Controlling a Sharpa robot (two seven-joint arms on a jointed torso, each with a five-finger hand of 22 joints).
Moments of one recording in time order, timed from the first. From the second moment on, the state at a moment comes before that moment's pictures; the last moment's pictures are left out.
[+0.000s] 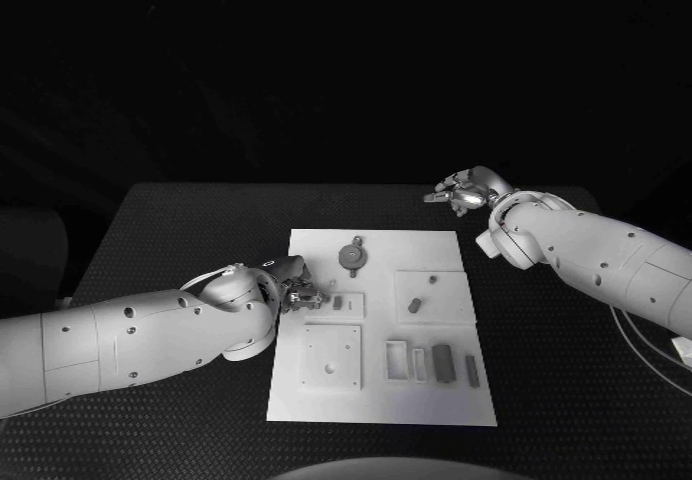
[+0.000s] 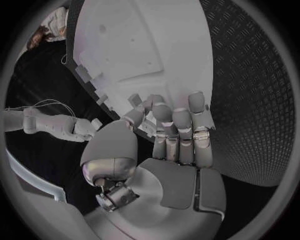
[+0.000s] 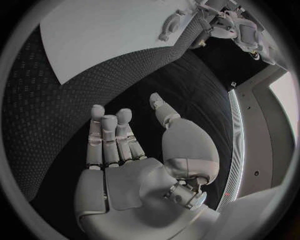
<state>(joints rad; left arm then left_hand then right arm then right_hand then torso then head) 1.20 -0.72 -0.24 1.53 -1.30 -0.34 -0.54 0.89 -0.07 0.56 -0.17 0.08 1.20 -0.01 0.50 0.68 1.38 -0.11 0.95 0.64 1.16 -0.12 1.39 0.40 0.03 1.24 -0.21 0.43 1.31 1.20 -0.57 0.00 0.89 -0.87 -0.34 0.07 0.90 -0.08 0.42 -0.27 0.05 0.76 0.20 0.23 0.49 0.96 0.09 1.15 0.82 0.90 -0.01 1.46 0.72 0.25 0.84 0.10 0.88 1.30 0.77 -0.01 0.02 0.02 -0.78</state>
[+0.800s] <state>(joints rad) 1.20 -0.73 -0.24 1.53 -1.27 -0.34 -0.54 0.80 -0.17 0.41 -0.06 0.05 1.16 -0.01 0.53 0.68 1.35 -0.12 0.96 0.64 1.14 -0.14 1.39 0.41 0.05 1.23 -0.23 0.42 1.31 1.20 -0.58 0.00 0.90 -0.86 -0.34 0.07 0.89 -0.08 0.42 -0.27 0.05 0.76 0.20 0.23 0.49 0.96 0.09 1.15 0.82 0.90 -0.01 1.46 0.71 0.25 0.84 0.10 0.88 1.30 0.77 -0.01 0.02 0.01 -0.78</state>
